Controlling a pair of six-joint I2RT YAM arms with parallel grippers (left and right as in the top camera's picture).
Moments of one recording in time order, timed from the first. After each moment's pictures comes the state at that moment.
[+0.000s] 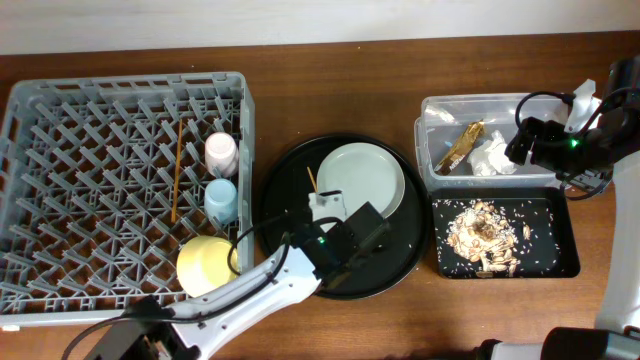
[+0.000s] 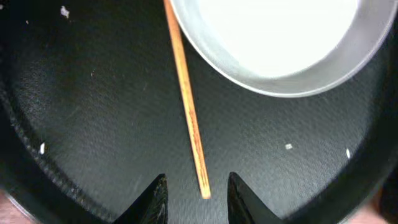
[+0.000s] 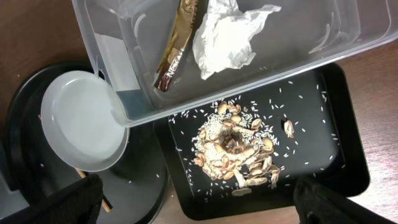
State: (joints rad) left arm -0.95 1.61 1.05 -0.67 -0.28 -1.06; right arm -0.33 1.54 1.67 -1.38 -0.20 0.09
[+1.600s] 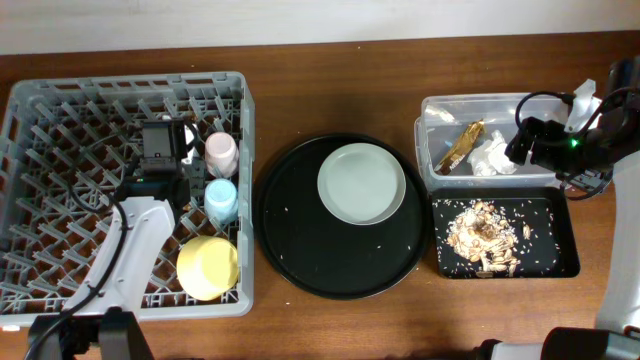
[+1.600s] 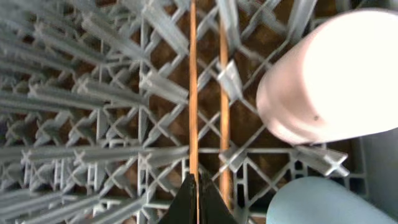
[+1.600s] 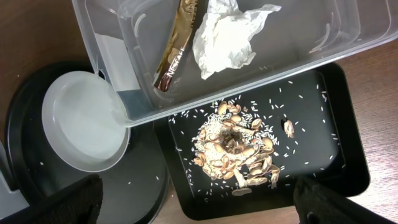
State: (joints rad) left arm -0.01 1.54 1.02 -0.44 -0.25 0.16; right arm -0.33 1.54 1.67 -1.38 -0.20 0.09
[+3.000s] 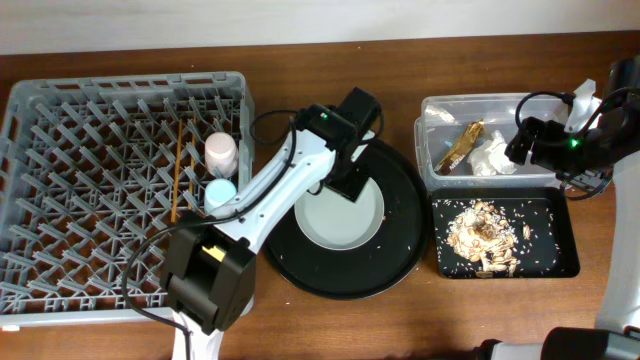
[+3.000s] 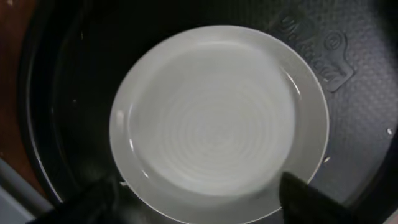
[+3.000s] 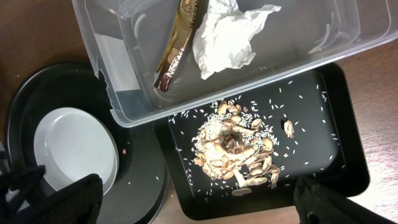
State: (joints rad) left arm -0.65 2.08 1.84 -1.16 -0.03 -0.07; right arm -0.33 1.54 1.67 -1.38 -0.20 0.09
